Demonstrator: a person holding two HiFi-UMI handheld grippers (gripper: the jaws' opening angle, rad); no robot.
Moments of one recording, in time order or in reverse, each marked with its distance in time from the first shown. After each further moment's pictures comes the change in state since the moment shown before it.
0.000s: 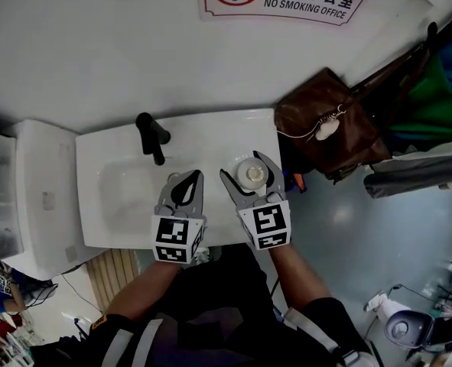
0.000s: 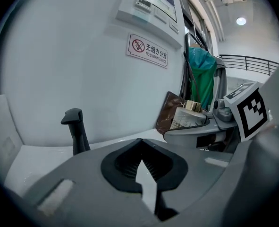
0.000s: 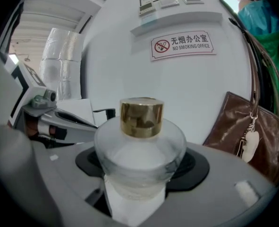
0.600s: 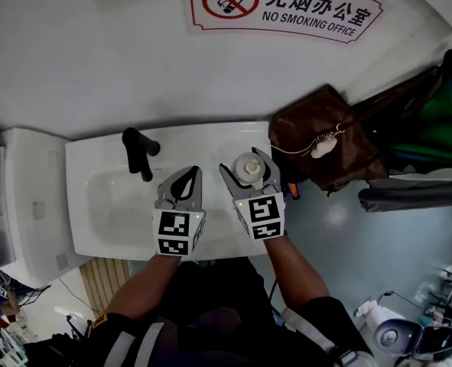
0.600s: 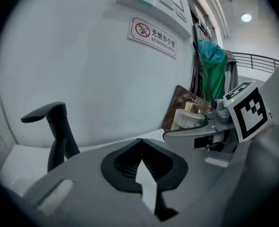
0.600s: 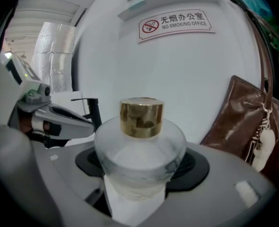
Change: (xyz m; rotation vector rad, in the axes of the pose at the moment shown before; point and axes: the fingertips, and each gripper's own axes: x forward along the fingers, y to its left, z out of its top) left arm 0.065 0.013 0.001 -0.011 0.022 0.040; right arm 0.051 -0.054 -0.021 -0.002 0.067 -0.011
